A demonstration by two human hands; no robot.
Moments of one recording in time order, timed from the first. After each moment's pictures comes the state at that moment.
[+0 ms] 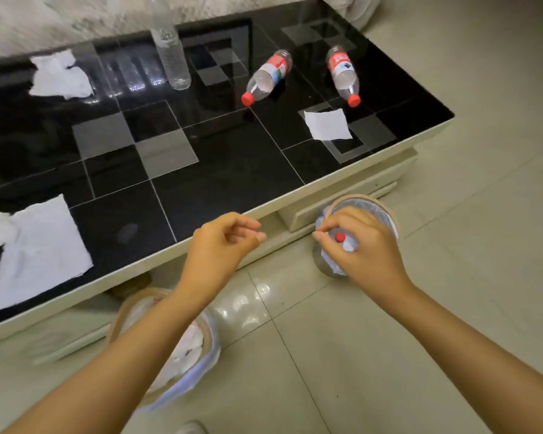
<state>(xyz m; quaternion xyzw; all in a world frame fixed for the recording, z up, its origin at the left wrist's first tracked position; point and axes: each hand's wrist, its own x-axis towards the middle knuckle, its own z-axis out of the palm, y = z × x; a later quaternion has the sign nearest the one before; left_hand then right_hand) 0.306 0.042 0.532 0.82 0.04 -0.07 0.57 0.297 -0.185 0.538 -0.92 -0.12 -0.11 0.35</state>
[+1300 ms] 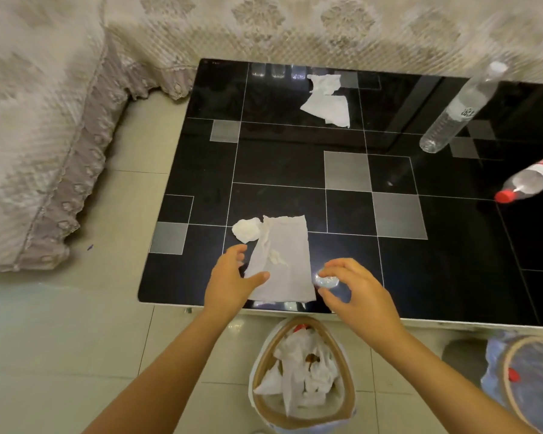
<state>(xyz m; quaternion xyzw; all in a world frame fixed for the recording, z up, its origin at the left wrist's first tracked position) 0.282 0.406 0.482 0.77 0.39 -0.06 0.50 0.367 0.189 0.519 -0.90 -0.27 0.17 0.29</state>
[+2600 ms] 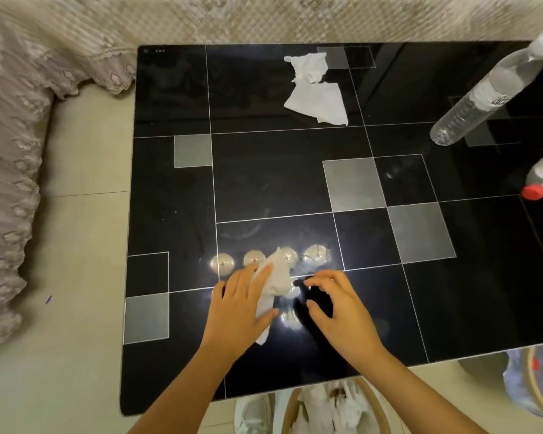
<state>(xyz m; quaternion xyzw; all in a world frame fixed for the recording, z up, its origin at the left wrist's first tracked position) 0.356 0.479 0.396 0.98 0.05 -0.07 0.16 0.422 0.287 0.451 -0.90 -0.12 0.23 0.34</state>
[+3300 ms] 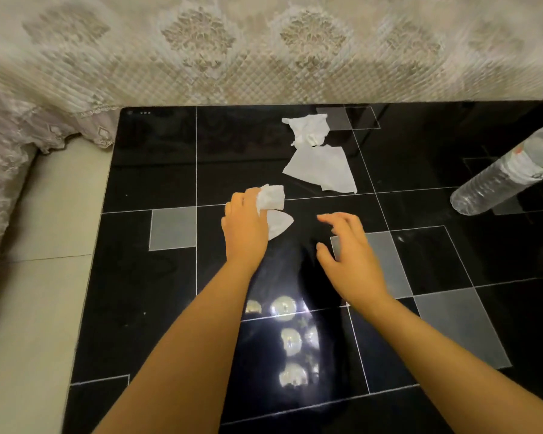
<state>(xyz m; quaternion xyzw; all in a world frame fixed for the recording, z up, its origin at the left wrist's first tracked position) 0.653 0.539 0.385 0.90 0.23 0.08 0.35 0.644 0.359 0.430 -0.92 -0.16 0.07 0.34</state>
